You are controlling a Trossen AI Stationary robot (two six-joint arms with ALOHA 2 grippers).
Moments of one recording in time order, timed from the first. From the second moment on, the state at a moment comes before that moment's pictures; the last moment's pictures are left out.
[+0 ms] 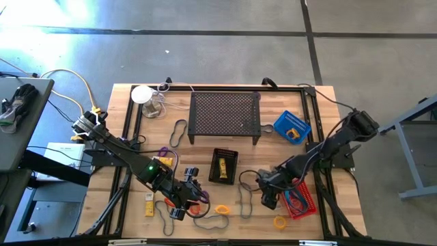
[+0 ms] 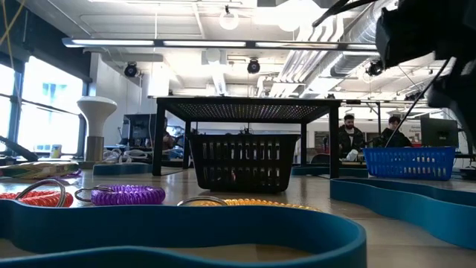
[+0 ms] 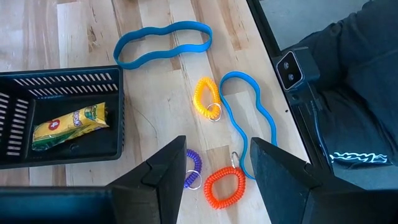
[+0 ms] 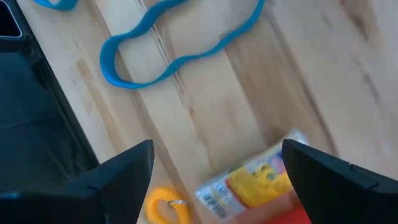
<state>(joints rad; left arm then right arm) -0.59 1.54 1.29 -0.56 -0.19 -0.31 0.54 1.53 0.90 -0.53 -0.14 1.07</state>
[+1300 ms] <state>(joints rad) -0.59 1.54 1.29 -0.56 -0.19 -0.31 0.64 1.53 0.90 -0.64 -0.06 1.40</state>
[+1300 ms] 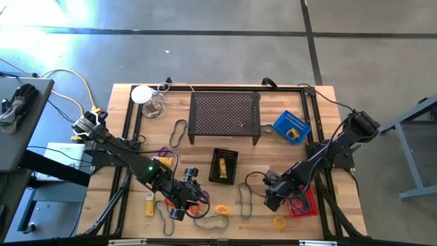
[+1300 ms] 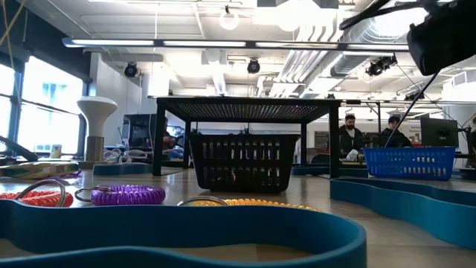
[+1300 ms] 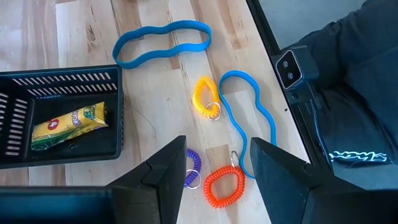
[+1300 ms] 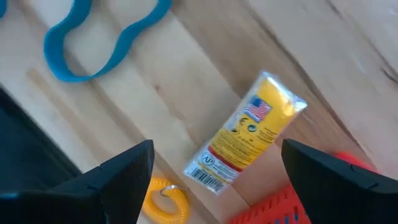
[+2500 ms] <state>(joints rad) -0.60 1.54 1.29 -0.56 -0.19 -0.31 0.60 1.70 0.91 -0.60 -0.14 1.32</state>
